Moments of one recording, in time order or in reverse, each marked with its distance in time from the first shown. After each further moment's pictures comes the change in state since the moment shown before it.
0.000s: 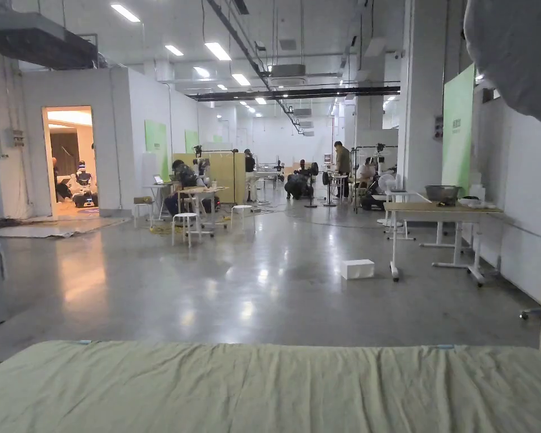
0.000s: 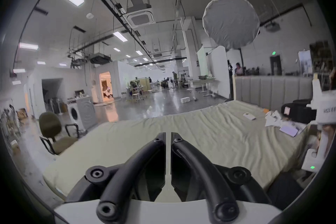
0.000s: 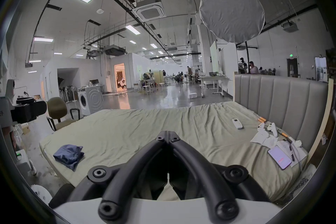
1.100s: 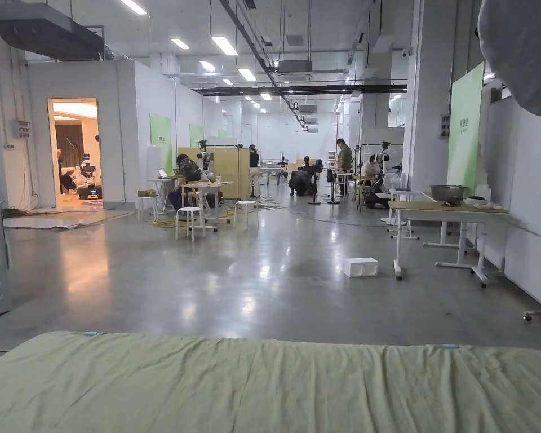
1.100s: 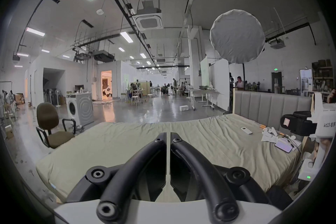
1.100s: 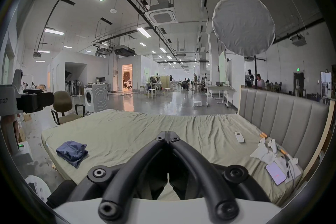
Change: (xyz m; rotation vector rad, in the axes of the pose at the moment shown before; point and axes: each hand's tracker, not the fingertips) left arm -0.023 0.019 0.014 0.069 0.019 0.089; right arm -0.021 0.030 0.015 0.070 0.063 0.110
